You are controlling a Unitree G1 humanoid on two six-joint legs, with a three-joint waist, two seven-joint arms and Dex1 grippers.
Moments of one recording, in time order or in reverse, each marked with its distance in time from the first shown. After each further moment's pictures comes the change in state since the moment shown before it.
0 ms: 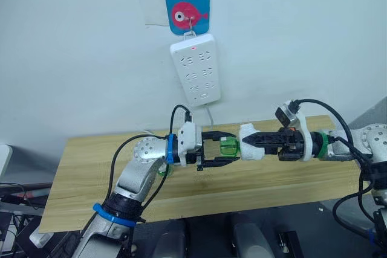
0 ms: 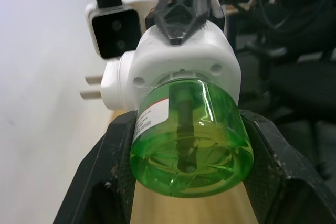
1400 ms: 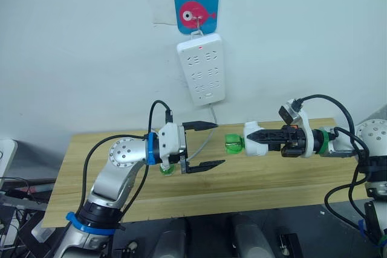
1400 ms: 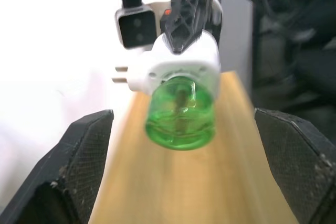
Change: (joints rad) left arm 0.074 0.088 0.068 -0.031 0.157 -0.351 0.022; right arm -0.067 0.098 -0.125 0.113 -0.407 0.143 0.295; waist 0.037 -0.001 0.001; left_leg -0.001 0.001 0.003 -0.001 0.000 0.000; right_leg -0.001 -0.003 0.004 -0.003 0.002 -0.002
